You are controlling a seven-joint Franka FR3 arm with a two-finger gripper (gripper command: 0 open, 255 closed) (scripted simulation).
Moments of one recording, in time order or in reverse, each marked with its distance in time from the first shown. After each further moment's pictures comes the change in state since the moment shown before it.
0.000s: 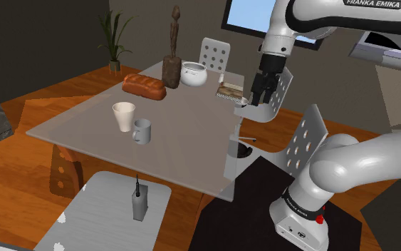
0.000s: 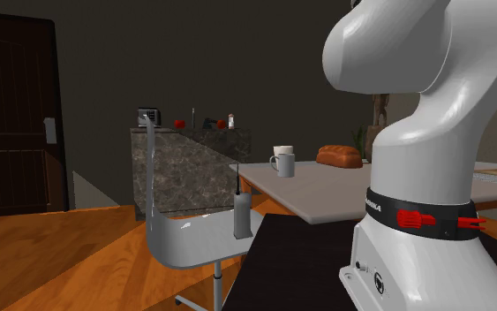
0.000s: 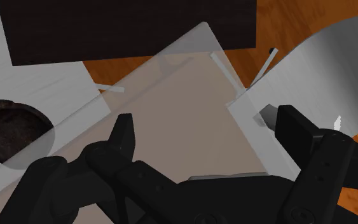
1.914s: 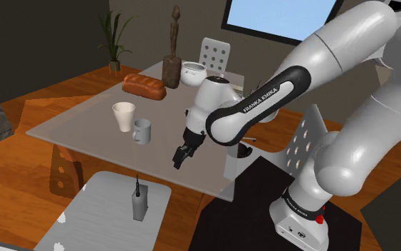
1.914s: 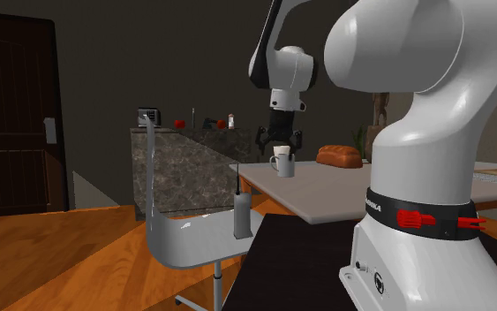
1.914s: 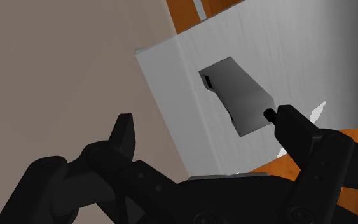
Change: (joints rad) arm 0.198 0.644 0.394 -0.216 0.137 1.174 0.122
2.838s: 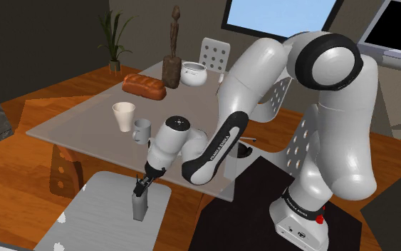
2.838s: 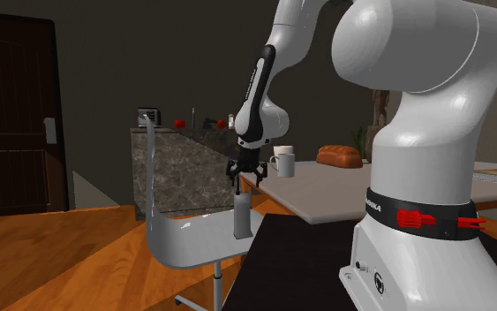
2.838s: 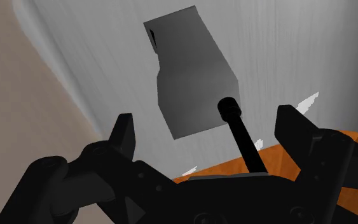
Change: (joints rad) arm 0.338 0.559 -0.258 0.316 -0.599 0.365 0.495
